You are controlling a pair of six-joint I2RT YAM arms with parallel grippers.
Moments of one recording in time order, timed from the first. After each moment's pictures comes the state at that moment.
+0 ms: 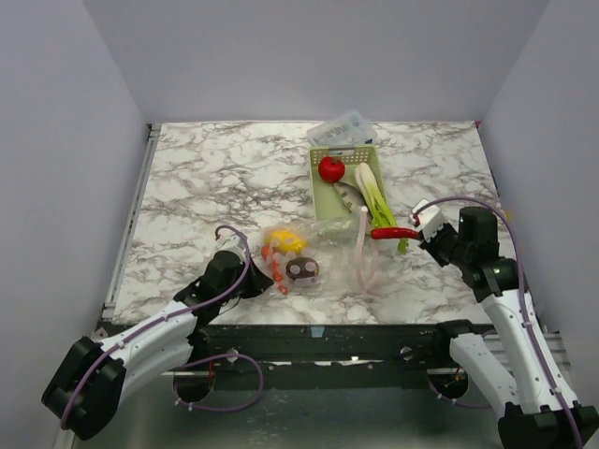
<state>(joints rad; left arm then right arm) -0.59 0.85 0.16 0.08 0.10 -0.80 0.14 0.73 0.73 -0.71 -0.20 -0.70</state>
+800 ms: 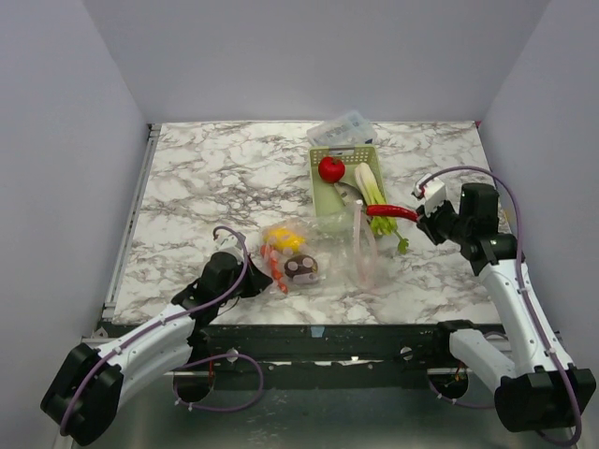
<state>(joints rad) -0.59 0.81 0.14 0.10 0.10 -0.78 0.06 0.90 0.82 -0.60 -0.32 -0.58</state>
